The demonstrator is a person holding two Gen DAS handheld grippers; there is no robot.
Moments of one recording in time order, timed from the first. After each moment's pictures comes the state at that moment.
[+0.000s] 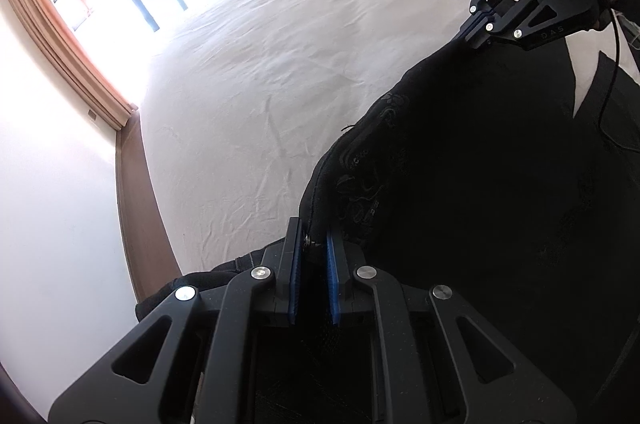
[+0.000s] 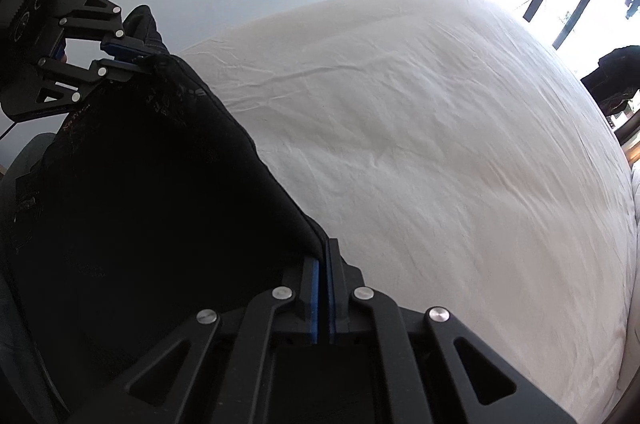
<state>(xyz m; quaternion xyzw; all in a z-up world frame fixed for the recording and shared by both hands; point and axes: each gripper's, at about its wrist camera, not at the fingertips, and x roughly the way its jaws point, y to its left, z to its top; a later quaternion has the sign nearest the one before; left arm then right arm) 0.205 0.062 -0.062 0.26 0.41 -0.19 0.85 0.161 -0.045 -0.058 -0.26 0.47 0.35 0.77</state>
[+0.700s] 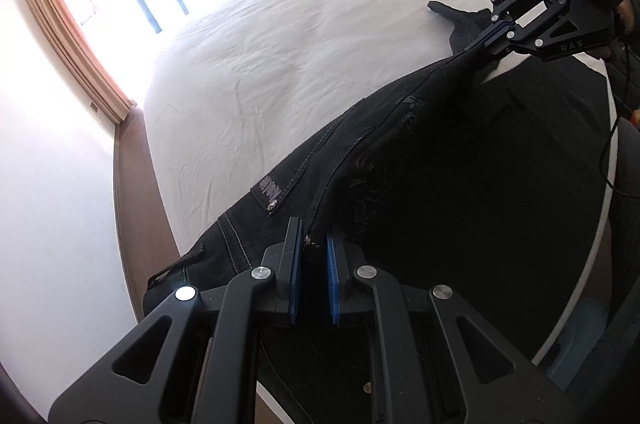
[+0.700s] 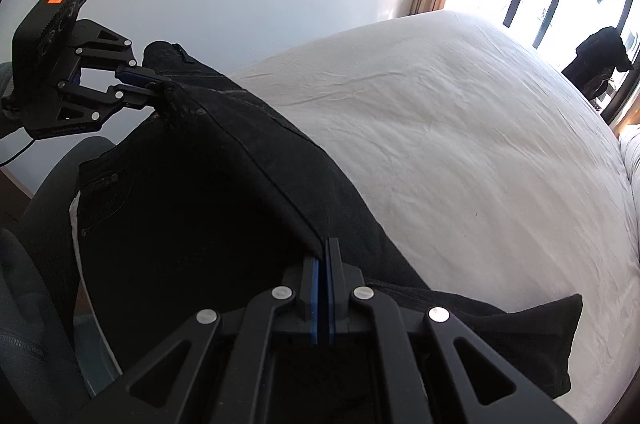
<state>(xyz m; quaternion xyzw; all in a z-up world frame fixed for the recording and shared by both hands) 0.058 0.057 -0.045 0.24 0.40 -0.20 0.86 -0.006 -0.062 -0.021 -0.22 0.44 0.35 0.80</state>
